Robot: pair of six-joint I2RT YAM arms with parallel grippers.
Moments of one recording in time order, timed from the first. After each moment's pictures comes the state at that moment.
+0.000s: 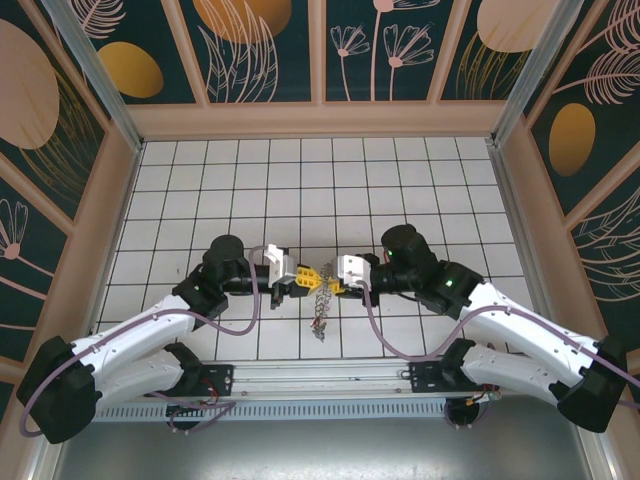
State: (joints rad) left arm -0.74 1.01 0.51 0.33 0.84 0.16; right arm 0.88 0.95 0.78 -0.39 -0.49 -0.57
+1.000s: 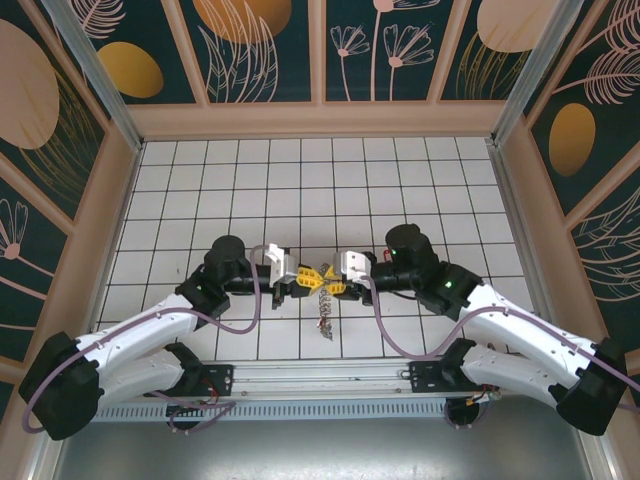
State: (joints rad) left arm -0.74 1.04 0.50 0.38 0.84 0.13; right arm 0.86 0.94 0.73 -0.27 -0.58 -0.50
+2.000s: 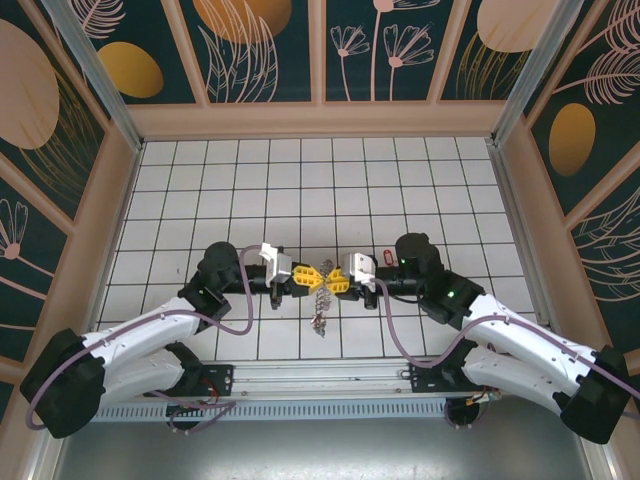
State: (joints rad) left arm -0.74 1.06 0.44 0.62 0.87 0.00; right arm 0.84 0.87 0.61 -0.07 -0.62 -0.39
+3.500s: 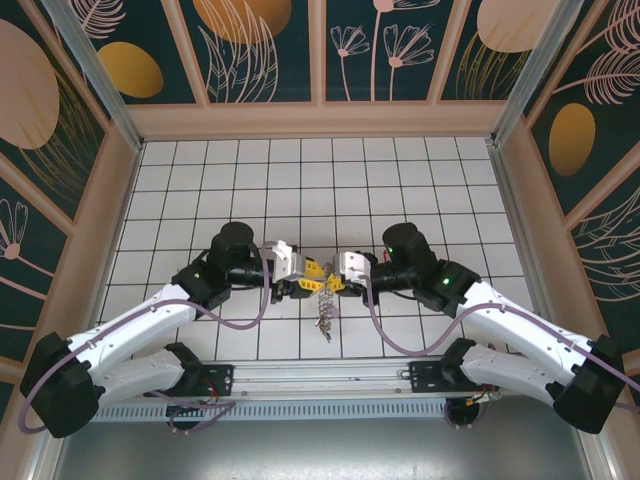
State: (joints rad) left arm -0.74 1.06 0.66 0.05 0.83 0.33; right arm 0.84 0.96 0.75 -0.33 -0.58 -0.53
